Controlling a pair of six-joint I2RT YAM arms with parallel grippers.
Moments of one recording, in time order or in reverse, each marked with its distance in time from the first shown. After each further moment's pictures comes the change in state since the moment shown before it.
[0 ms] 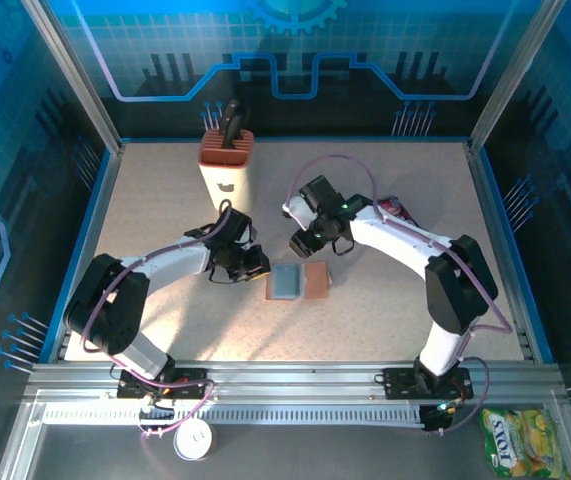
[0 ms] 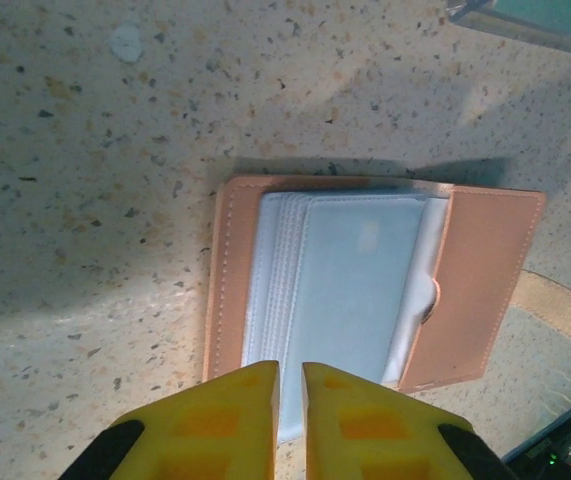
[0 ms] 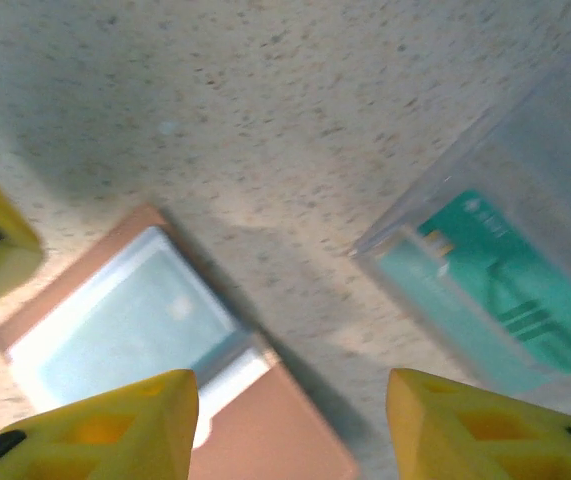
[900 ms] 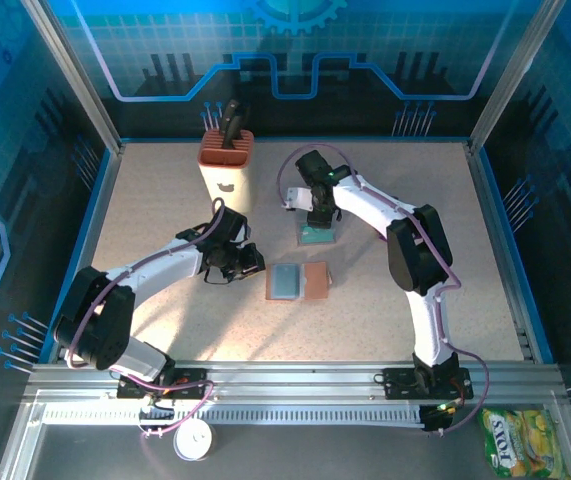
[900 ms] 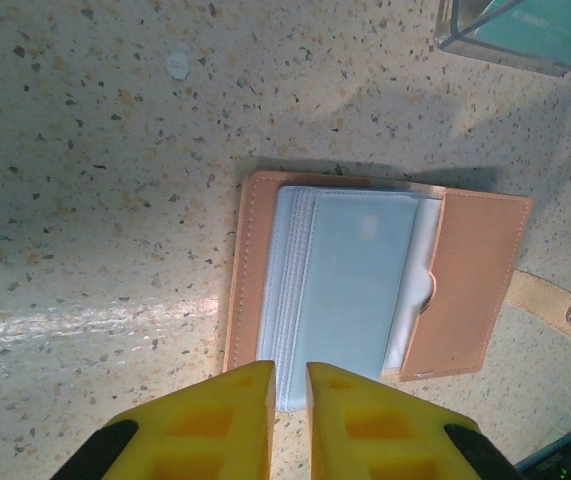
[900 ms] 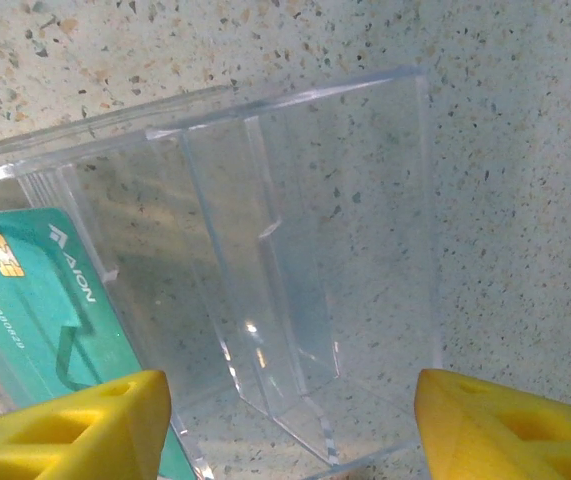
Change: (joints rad) left arm 0.000 -0.091 0.000 -0.080 -0.074 -0.002; right arm -0.118 0.400 0.447 -0.154 0.334 -0.814
